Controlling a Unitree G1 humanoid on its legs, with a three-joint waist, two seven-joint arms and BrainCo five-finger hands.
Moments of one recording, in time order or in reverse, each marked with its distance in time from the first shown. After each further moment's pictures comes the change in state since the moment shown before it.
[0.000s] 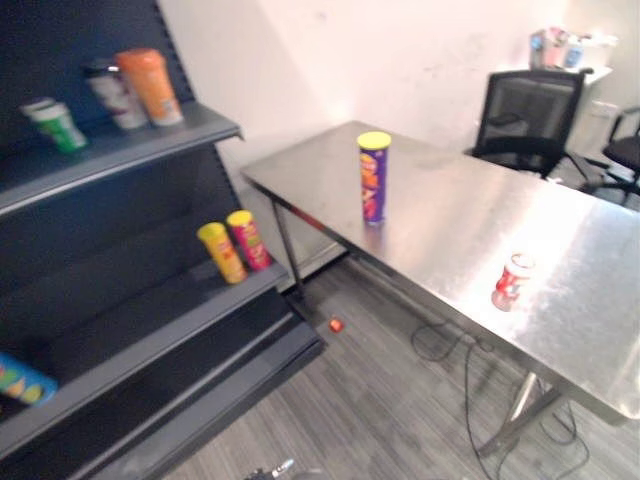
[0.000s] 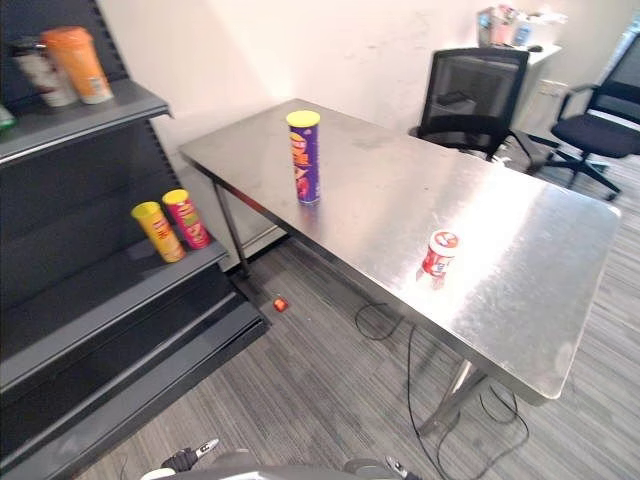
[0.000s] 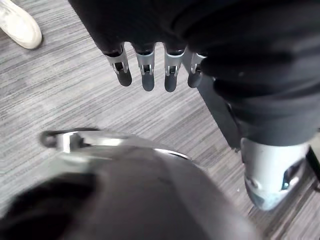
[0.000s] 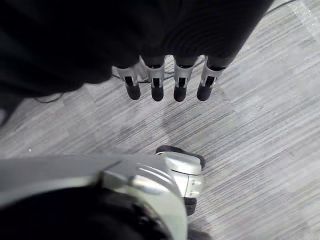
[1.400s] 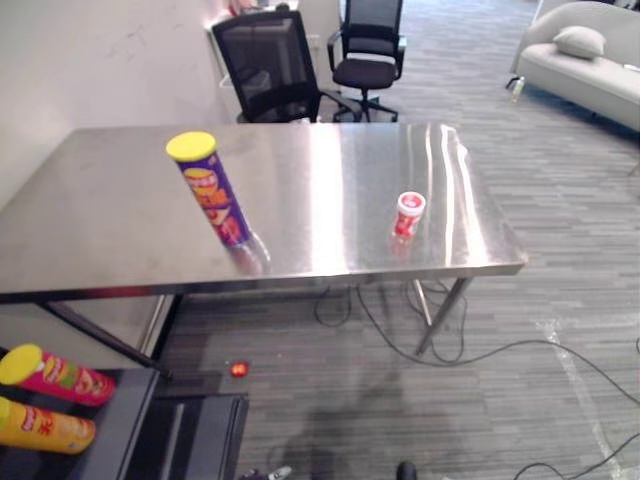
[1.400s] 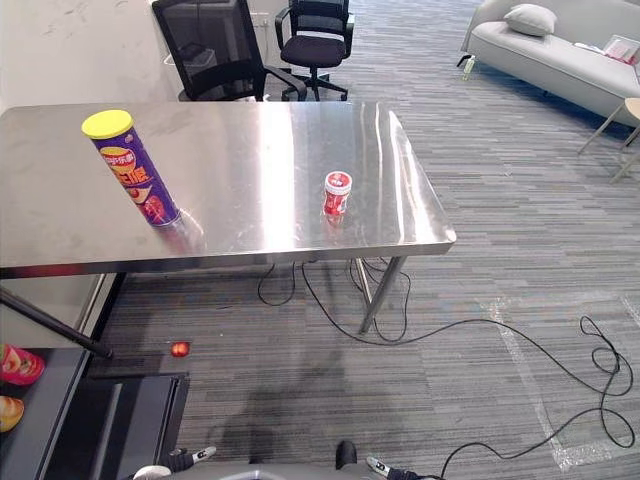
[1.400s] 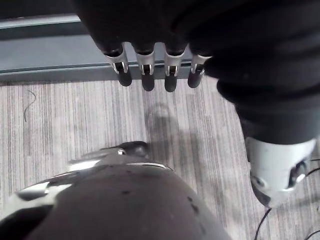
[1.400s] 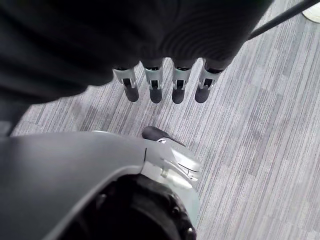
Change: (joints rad) left arm -0.055 0.078 -0.235 0.038 0.026 -0.001 0.013; right arm 0.011 -0.002 0.205 -0.048 0.042 0.001 -0.012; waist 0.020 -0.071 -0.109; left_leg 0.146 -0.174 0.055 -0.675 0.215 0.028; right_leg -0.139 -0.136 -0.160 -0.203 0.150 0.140
